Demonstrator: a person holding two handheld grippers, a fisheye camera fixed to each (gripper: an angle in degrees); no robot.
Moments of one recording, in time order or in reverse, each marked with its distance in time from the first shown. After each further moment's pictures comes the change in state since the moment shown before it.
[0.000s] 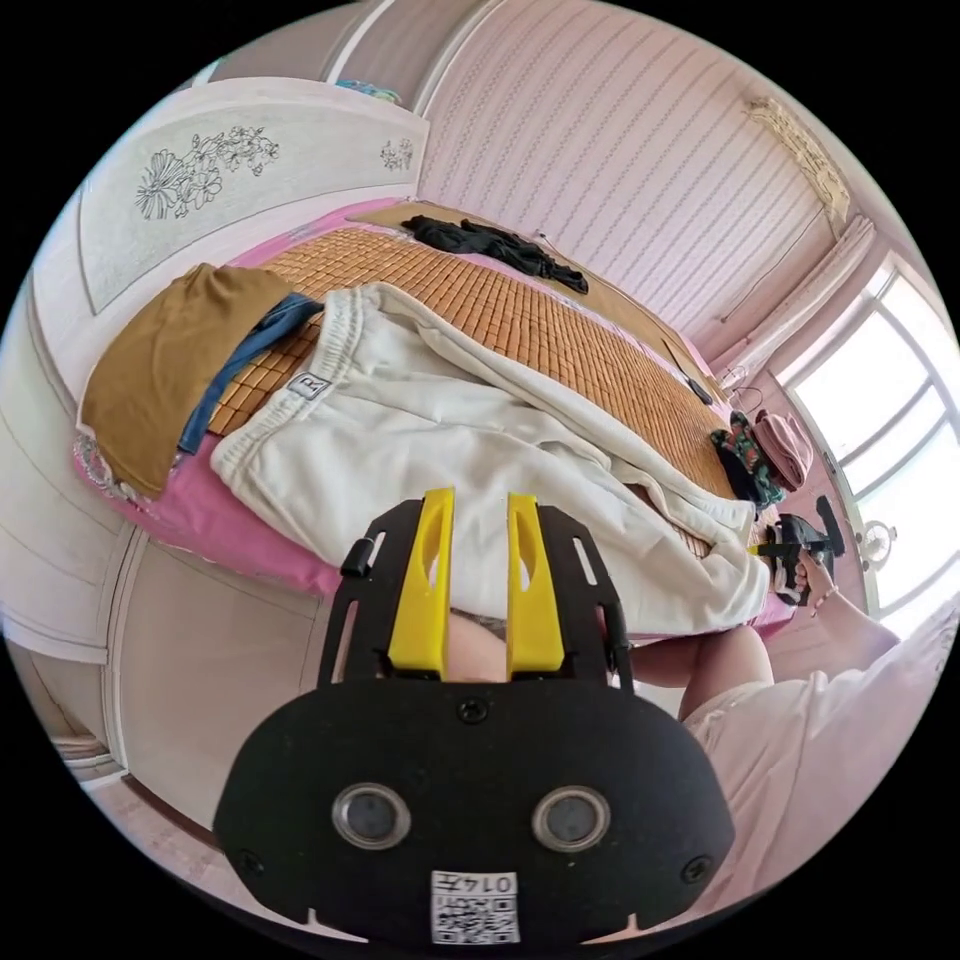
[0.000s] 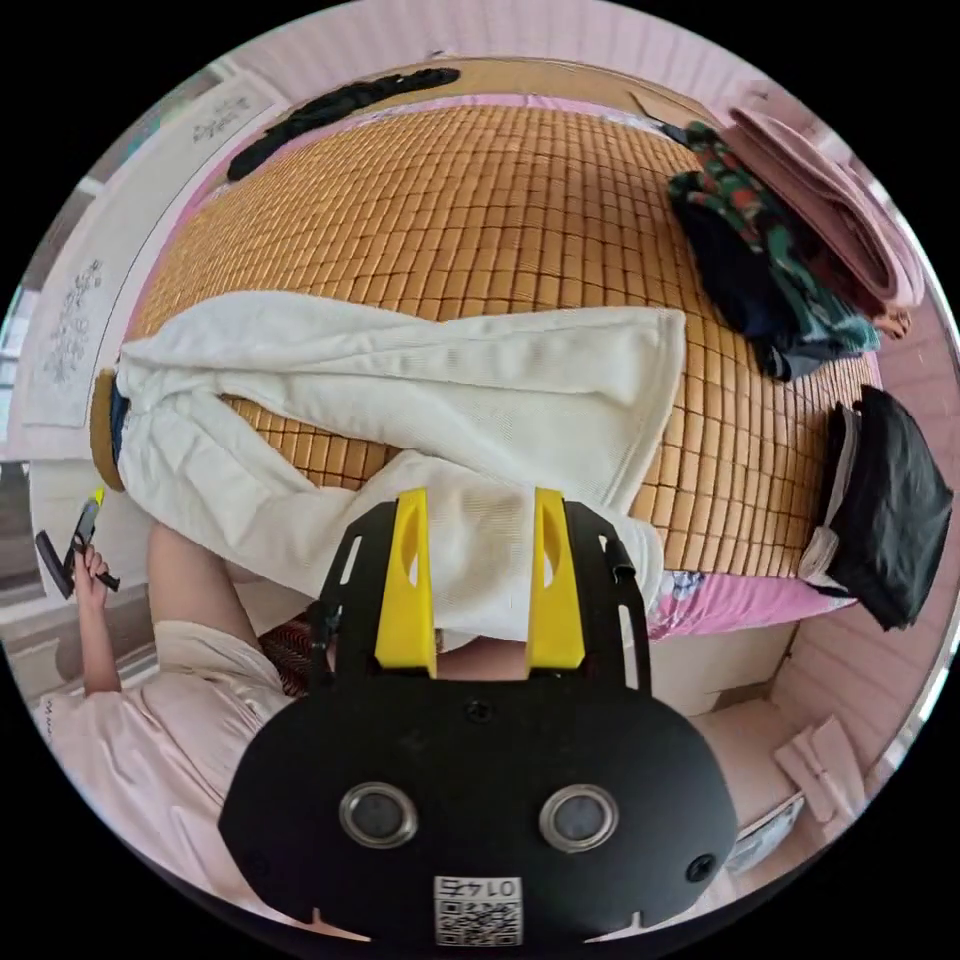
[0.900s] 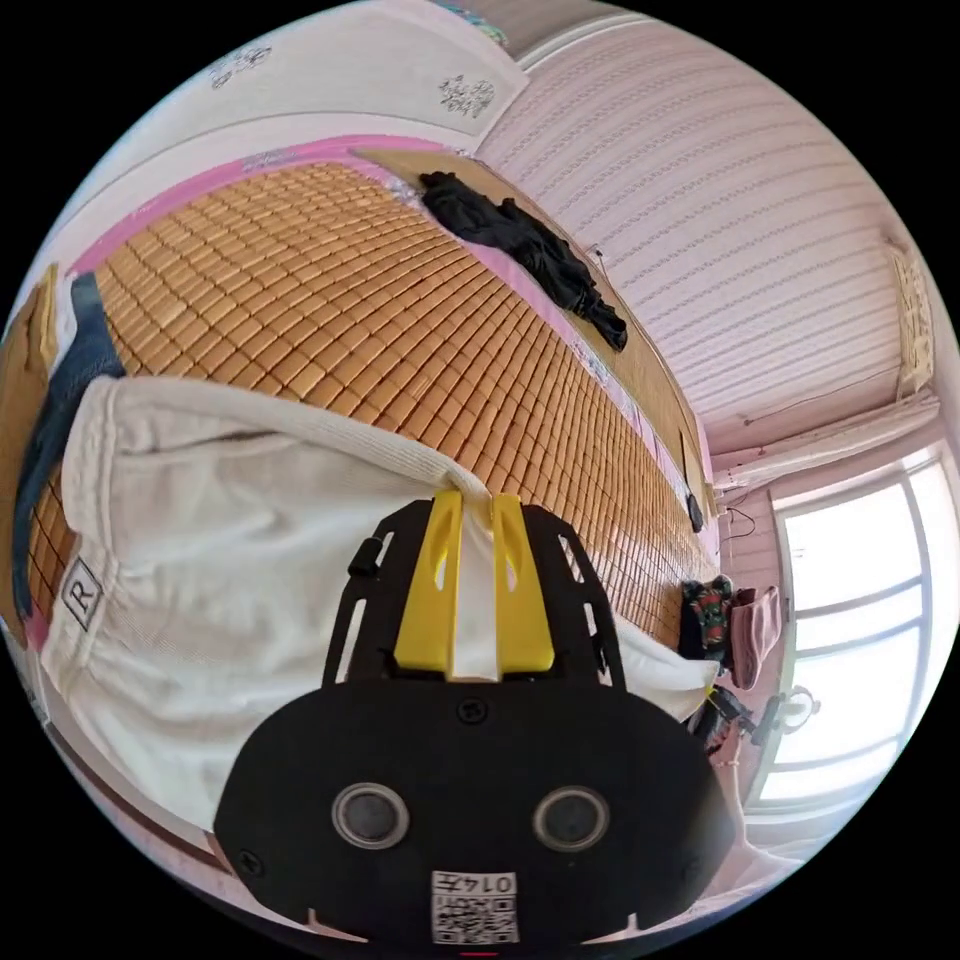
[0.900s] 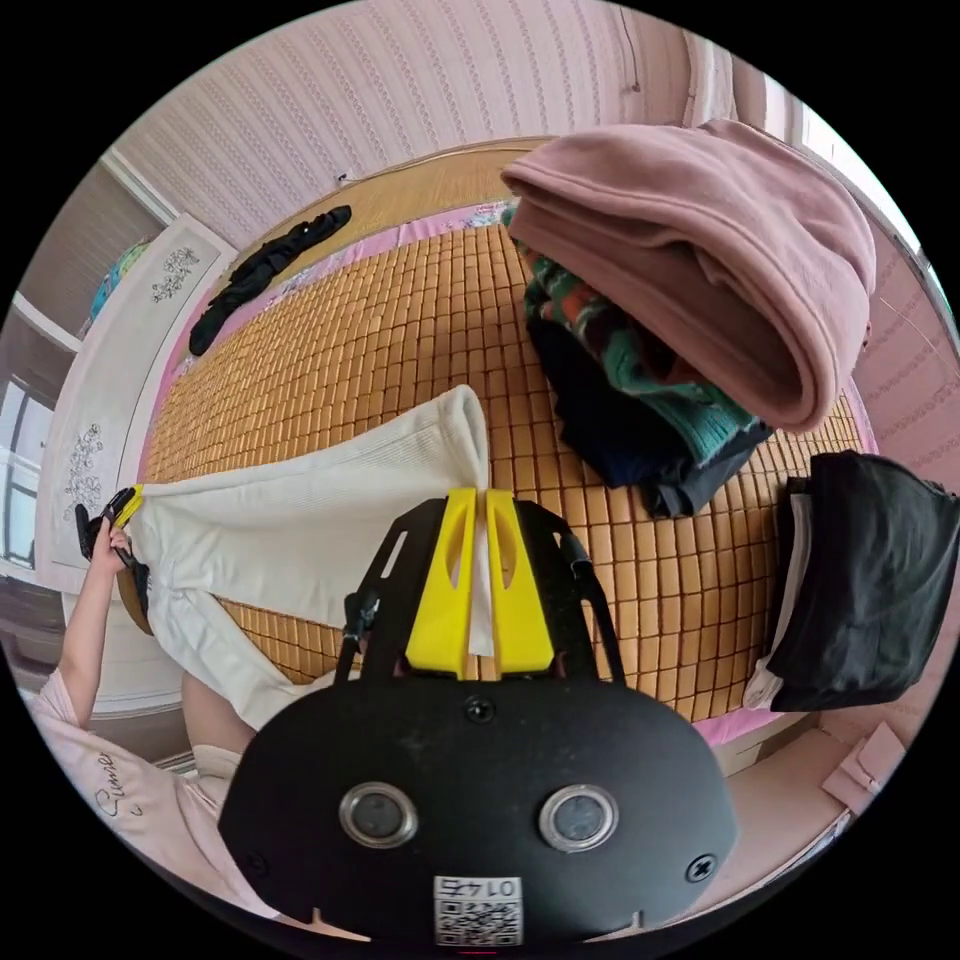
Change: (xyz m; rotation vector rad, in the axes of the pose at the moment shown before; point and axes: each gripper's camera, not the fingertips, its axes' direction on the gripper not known) left arm 0.066 -0.309 0.187 -0.069 0.106 -0.303; right arm 0.254 -0.120 -0.246 0.252 -0.081 0.166
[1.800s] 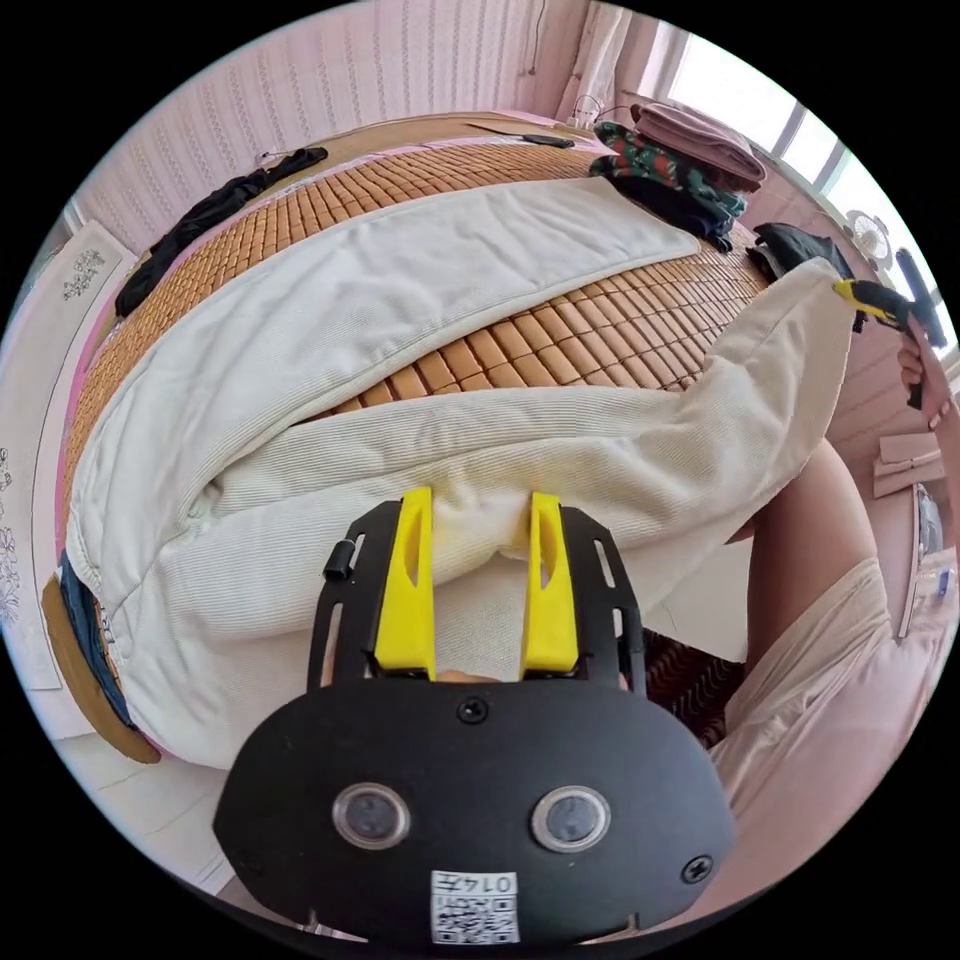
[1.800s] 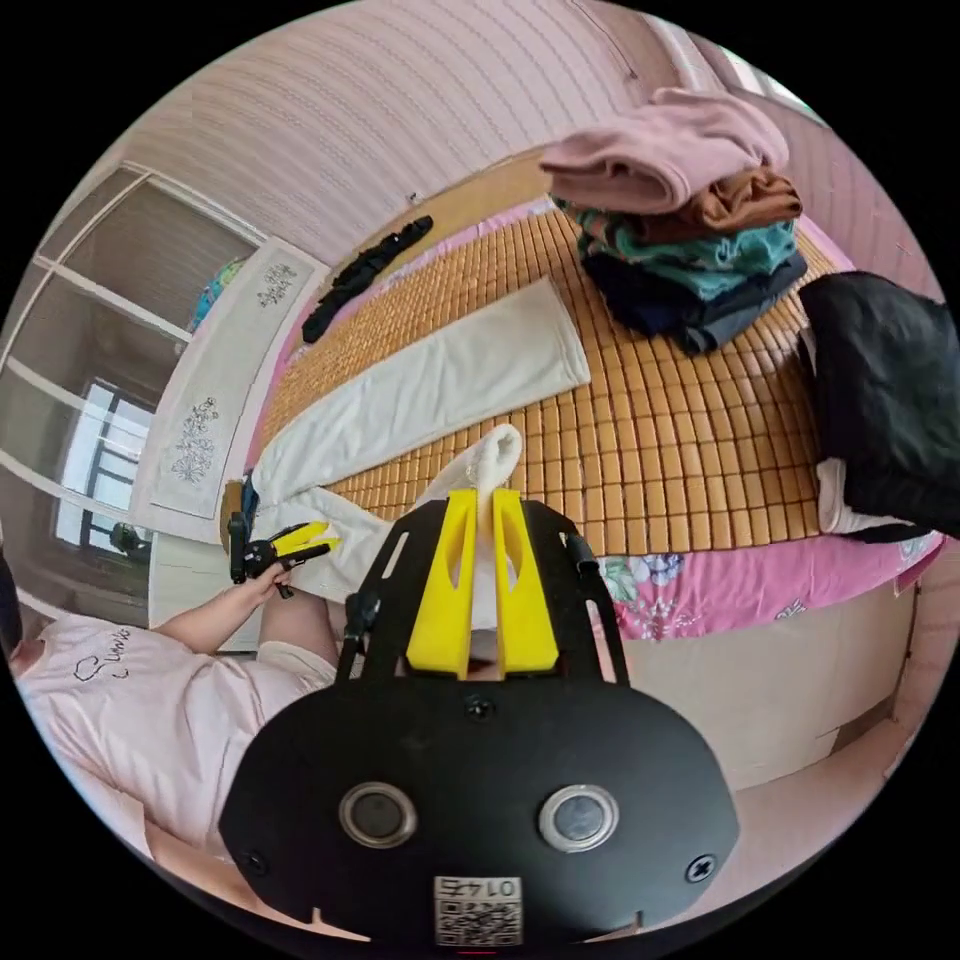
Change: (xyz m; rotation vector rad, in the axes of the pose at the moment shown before) left arm 0.162 0.352 0.092 -0.374 -0.264 0.932; right arm 0.041 0.207 -0.290 0.059 -0.288 -0.021
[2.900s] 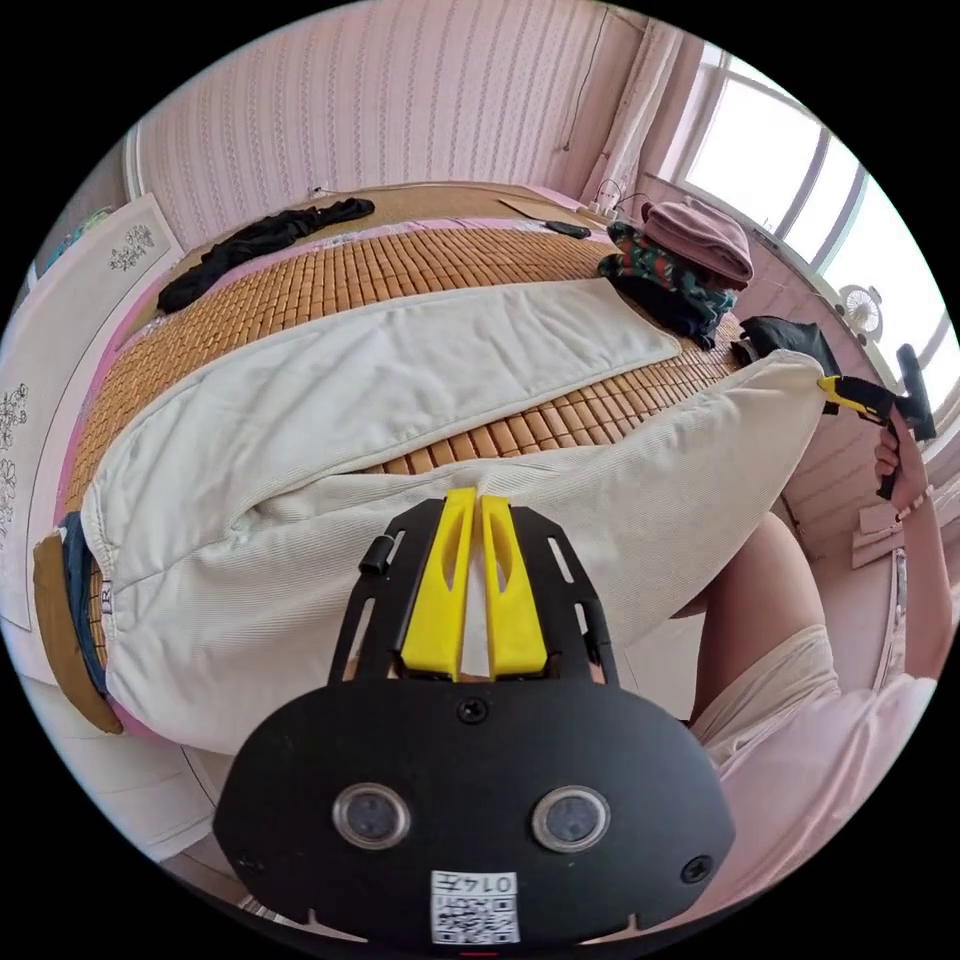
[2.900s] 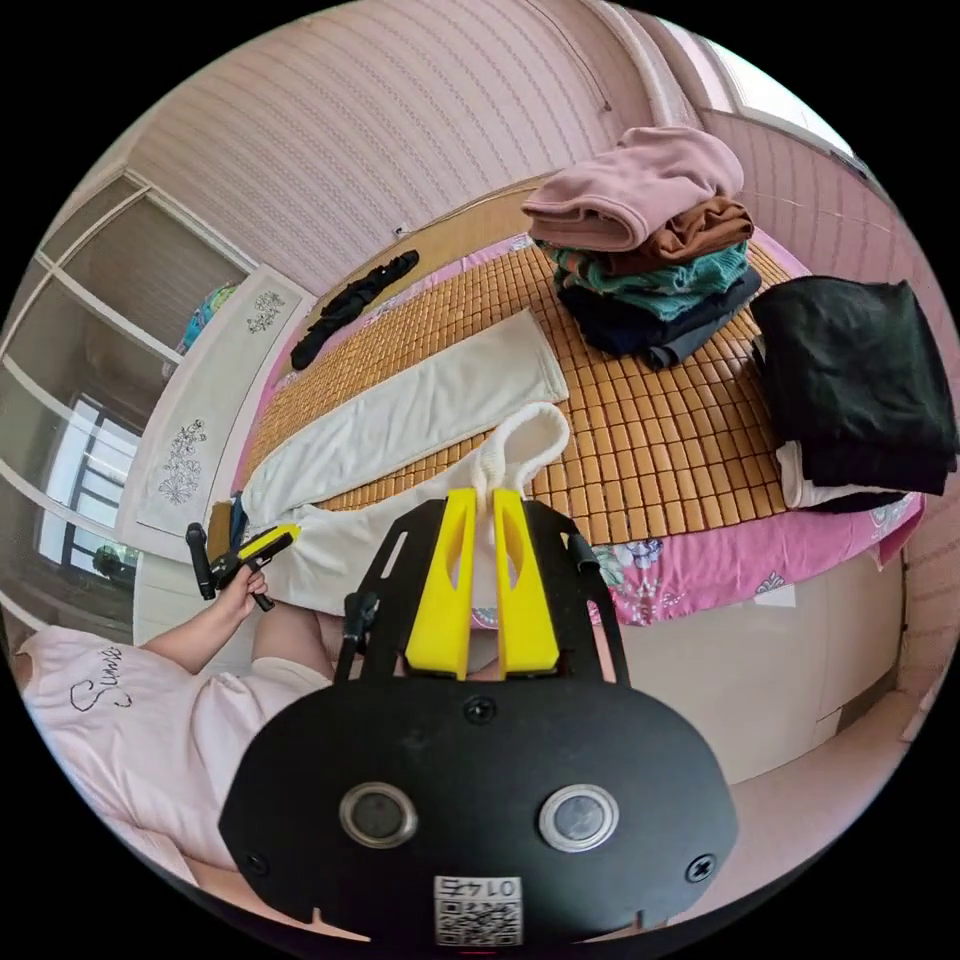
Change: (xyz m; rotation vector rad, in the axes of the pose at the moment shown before) left arm 0.033 0.049 -0.048 0.231 0.016 -0.125; right arm -0.082 0.033 -0.111 0.062 0.062 0.030
